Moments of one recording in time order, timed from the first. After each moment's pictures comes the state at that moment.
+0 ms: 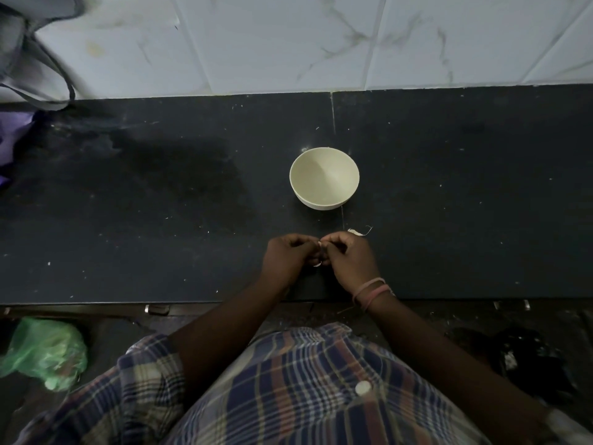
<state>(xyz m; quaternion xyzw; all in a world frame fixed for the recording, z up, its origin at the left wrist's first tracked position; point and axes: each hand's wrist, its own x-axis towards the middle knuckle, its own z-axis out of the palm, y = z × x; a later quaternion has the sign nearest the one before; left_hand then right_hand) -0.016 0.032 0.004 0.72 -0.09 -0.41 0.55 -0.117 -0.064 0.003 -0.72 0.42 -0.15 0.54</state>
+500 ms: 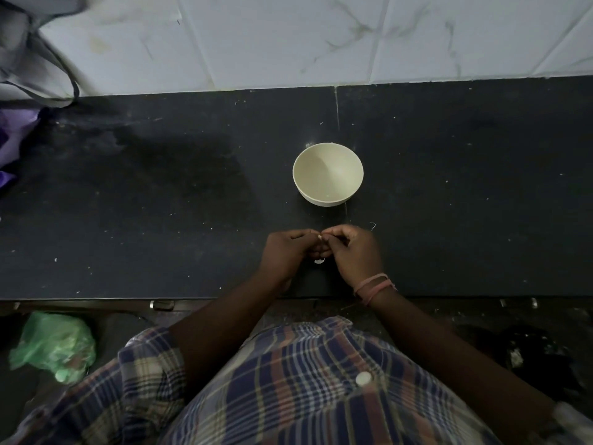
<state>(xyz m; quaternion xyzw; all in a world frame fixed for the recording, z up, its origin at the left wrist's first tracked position) -0.016 0.028 0.015 0.65 -0.05 -0.44 0.61 -0.114 -0.066 0.010 -0.72 0.40 -0.19 0.54</state>
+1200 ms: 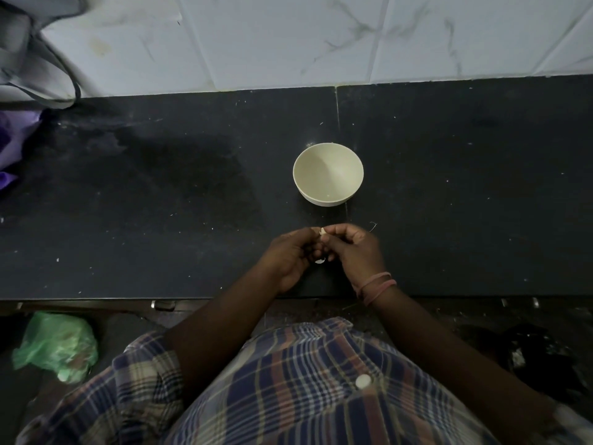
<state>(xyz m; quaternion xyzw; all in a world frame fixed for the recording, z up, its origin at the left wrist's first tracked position) -0.015 0.025 0.029 0.56 0.06 -0.52 0.65 -0.113 -0.063 0.013 -0.56 0.39 -0.19 0.70</state>
